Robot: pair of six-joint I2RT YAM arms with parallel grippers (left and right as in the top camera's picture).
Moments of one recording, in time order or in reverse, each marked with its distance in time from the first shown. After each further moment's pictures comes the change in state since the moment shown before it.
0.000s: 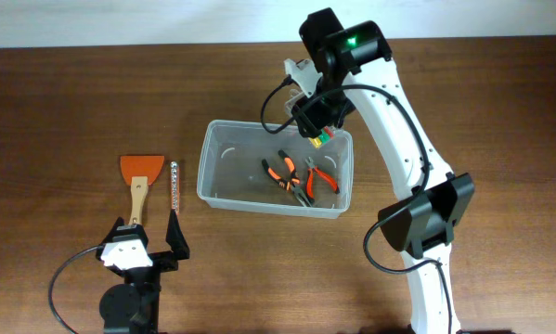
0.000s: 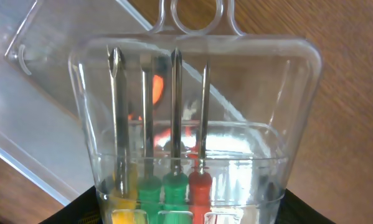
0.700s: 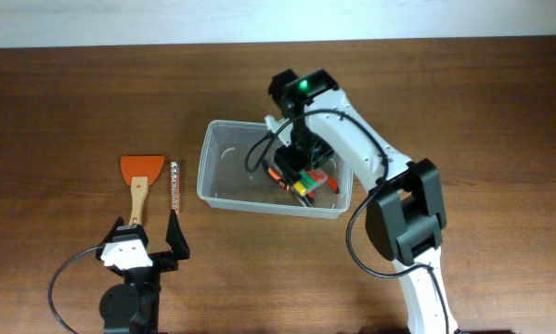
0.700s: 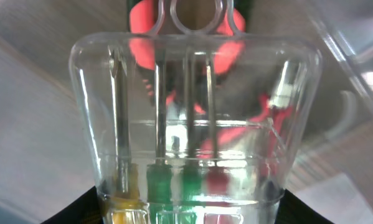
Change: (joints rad) left arm 0.000 0.000 0.000 0.000 0.000 0.000; right arm 0.112 0.000 -0.442 0.176 -0.021 0.082
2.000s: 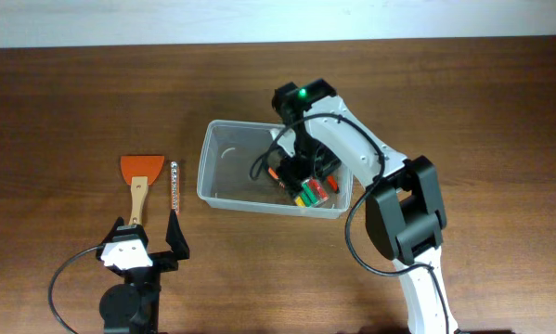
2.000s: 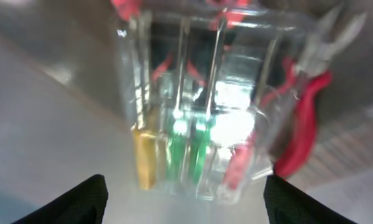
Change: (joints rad) left arm 0.000 0.000 0.000 0.000 0.000 0.000; right arm -0.011 0.000 -0.045 -0.042 -0.002 0.015
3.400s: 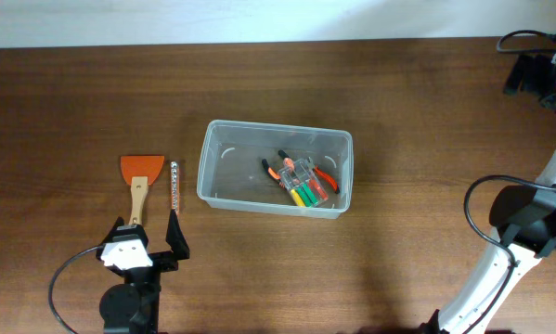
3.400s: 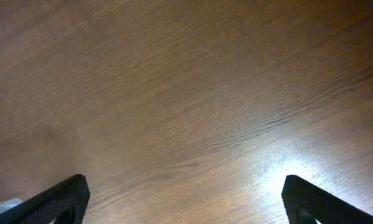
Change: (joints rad) left arm 0.000 0.000 0.000 0.000 0.000 0.000; right arm -0.937 0.000 0.692 -0.170 0.110 0.165
